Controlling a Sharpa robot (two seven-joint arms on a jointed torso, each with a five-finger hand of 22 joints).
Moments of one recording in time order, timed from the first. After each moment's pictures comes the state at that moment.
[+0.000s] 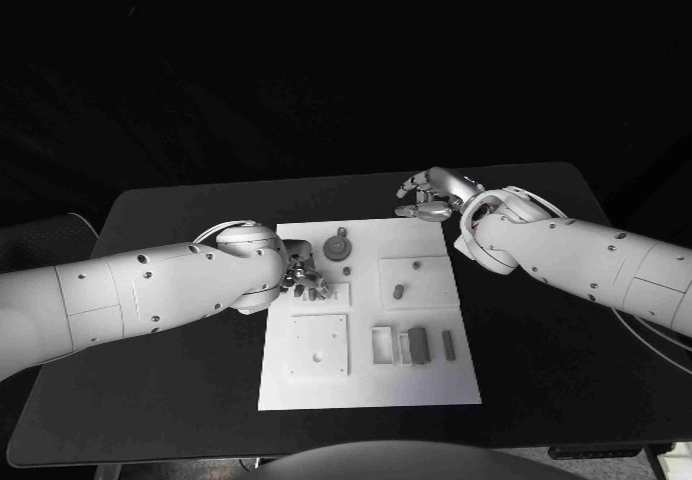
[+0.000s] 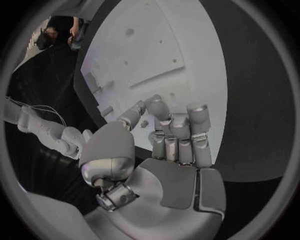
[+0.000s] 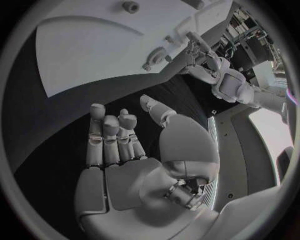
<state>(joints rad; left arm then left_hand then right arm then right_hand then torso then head) 1.29 -0.60 -0.24 1.40 -1.18 0.05 -0.57 0.81 -0.12 0.51 -0.14 0.09 1.21 0.01 0.38 0.60 1.34 -0.10 0.89 0.60 1.15 -0.20 1.46 0.68 0.03 1.25 -0.26 0.85 1.31 1.19 -0.64 -0.04 1.16 -1.22 -0.40 0.01 1.02 -0.13 0.59 -0.17 0.18 0.80 0.18 0.22 0.44 1.06 0.06 1.27 0.84 1.02 -0.03 1.42 0.92 0.25 0.97 0.06 0.91 1.31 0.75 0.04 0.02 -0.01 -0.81</state>
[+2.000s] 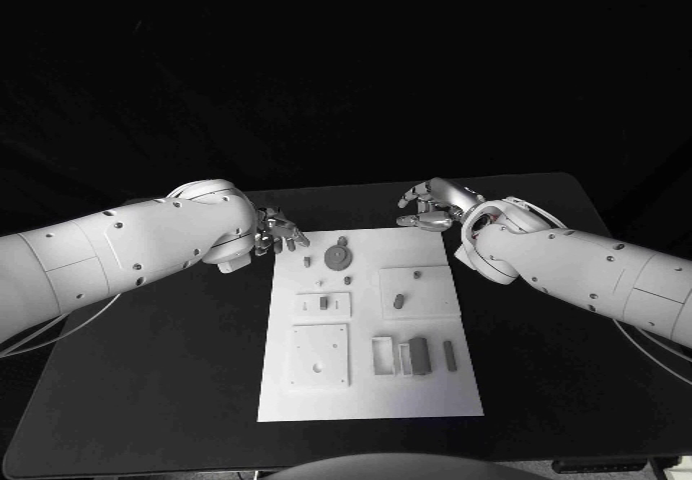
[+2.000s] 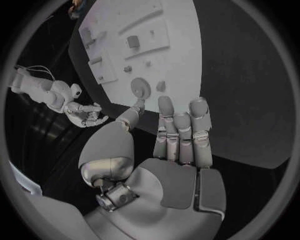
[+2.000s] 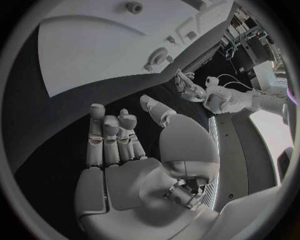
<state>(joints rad) 1.38 -0.60 -0.18 1.20 -1.04 0.01 -0.52 0.77 -0.15 0.51 -0.14 0.05 1.03 0.05 0.32 0.59 1.23 -0.03 0.81 0.55 1.08 -0.14 1.36 0.62 0.03 1.18 -0.24 0.75 1.27 1.19 -0.64 -0.04 1.15 -1.22 -0.39 0.01 1.02 -0.13 0.59 -0.17 0.18 0.80 0.17 0.22 0.44 1.06 0.07 1.27 0.84 1.02 -0.03 1.43 0.92 0.25 0.97 0.06 0.91 1.31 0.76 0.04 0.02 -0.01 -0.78</state>
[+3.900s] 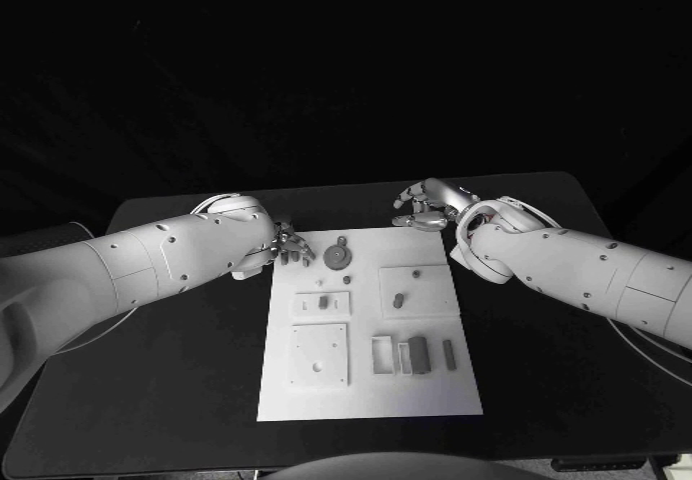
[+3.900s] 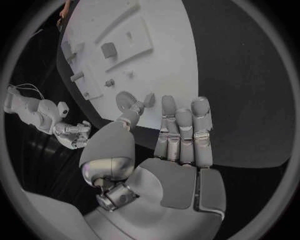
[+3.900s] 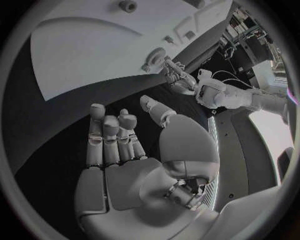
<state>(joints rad) 1.32 -0.46 -0.22 1.01 -1.12 0.05 -0.47 0.79 -0.06 0.43 -0.16 0.05 0.96 0.09 0.31 0.59 1.19 -0.01 0.79 0.55 1.05 -0.12 1.34 0.60 0.02 1.15 -0.21 0.73 1.29 1.19 -0.62 -0.04 1.15 -1.22 -0.39 0.01 1.02 -0.13 0.59 -0.17 0.18 0.80 0.18 0.22 0.44 1.06 0.06 1.27 0.84 1.02 -0.03 1.43 0.92 0.25 0.97 0.06 0.91 1.31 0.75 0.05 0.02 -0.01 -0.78</state>
